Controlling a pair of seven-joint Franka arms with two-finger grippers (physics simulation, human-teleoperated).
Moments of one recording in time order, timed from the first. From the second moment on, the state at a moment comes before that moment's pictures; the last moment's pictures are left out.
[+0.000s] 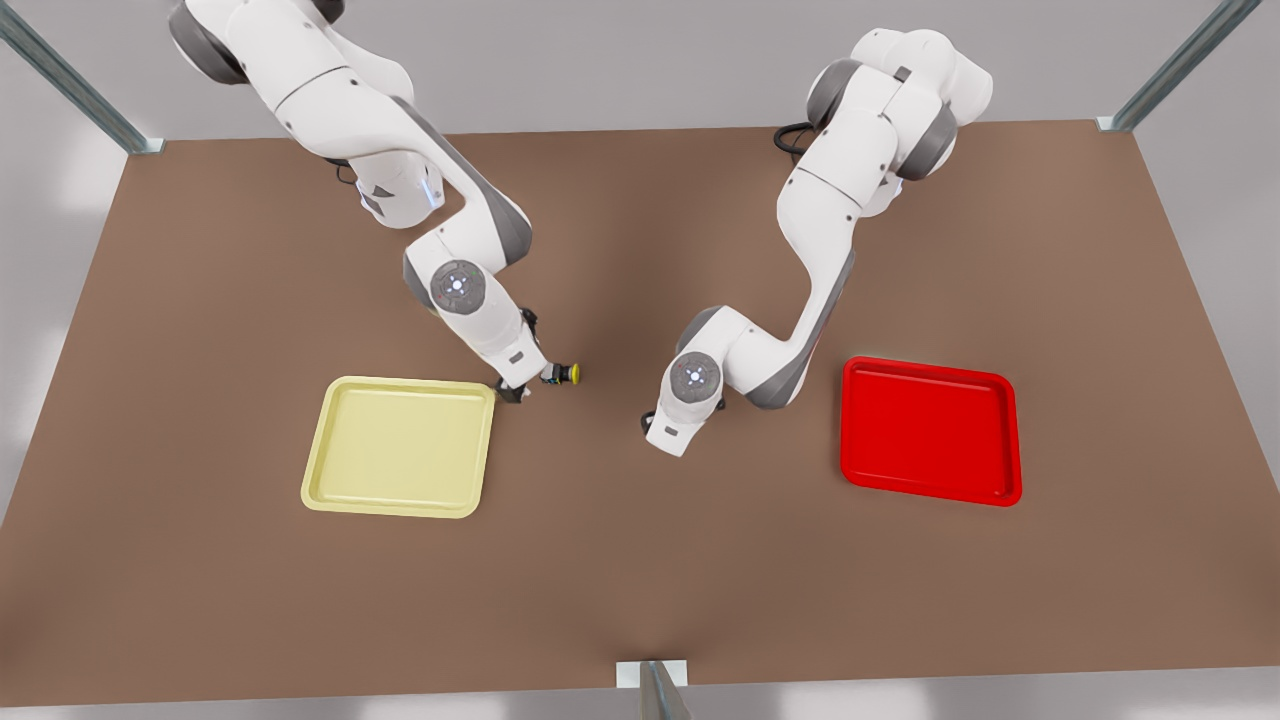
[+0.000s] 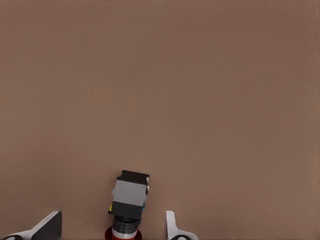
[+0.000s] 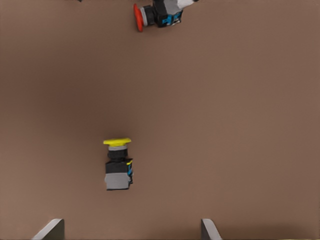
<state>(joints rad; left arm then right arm) -0.59 0.84 -0.10 -1.33 0.01 2.09 -0.94 -0.02 0.31 0.62 -2.01 -0.07 2.27 -0.79</state>
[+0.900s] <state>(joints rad) -0.58 0.92 -0.10 -1.32 0.01 2.19 -0.81 0.02 0.57 0.61 -2.11 -0.34 2.51 -0.68</state>
